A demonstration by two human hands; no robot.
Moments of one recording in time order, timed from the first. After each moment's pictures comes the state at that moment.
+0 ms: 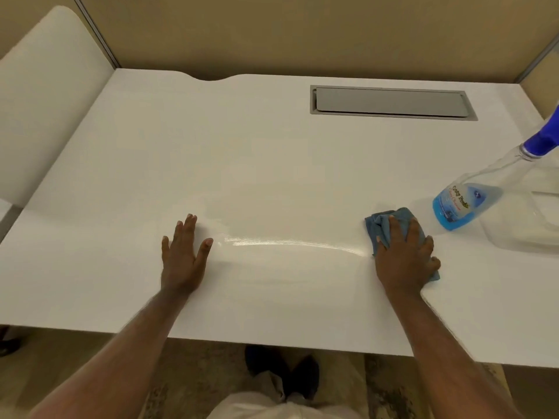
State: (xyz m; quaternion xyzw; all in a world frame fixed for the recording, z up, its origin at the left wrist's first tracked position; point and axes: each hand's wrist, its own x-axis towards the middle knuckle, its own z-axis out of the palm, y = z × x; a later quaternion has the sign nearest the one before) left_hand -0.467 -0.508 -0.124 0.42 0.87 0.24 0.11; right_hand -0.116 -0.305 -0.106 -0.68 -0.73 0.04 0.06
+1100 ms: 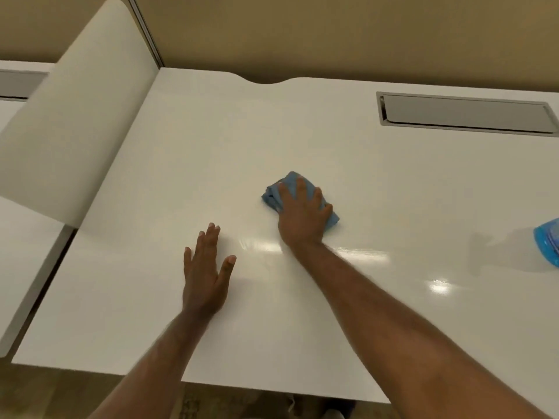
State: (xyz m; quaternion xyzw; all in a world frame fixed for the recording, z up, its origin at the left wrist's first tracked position) left_hand -0.594 -0.538 -0.128 0.44 0.84 0.30 0.13; right_hand -0.494 -0.339 -0.108 -0.51 -0.86 0.09 0.02
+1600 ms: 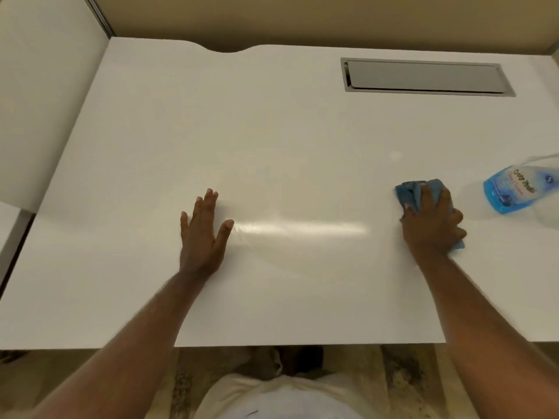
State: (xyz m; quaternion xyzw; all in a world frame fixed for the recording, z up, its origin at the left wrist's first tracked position) left_hand -0.565 -0.510 -0.124 0.48 0.81 0.30 0.15; right_hand -0.214 -0.298 -0.094 -0.75 -0.66 0.03 0.05
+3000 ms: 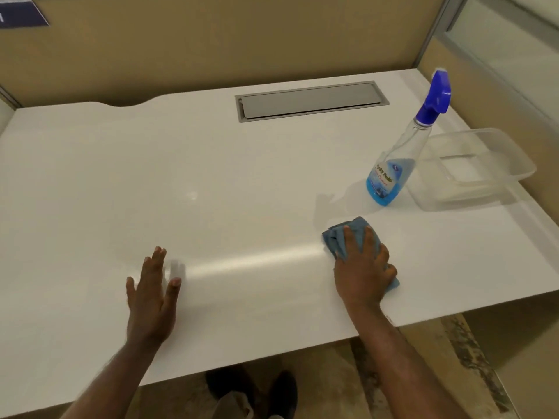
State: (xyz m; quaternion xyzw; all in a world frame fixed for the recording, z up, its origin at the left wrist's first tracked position) left_hand -0.421 -0.506 -0.116 0.49 0.81 0.28 0.14; right_hand -0.089 -0.355 -0.112 -0.73 -0.68 0.04 0.08
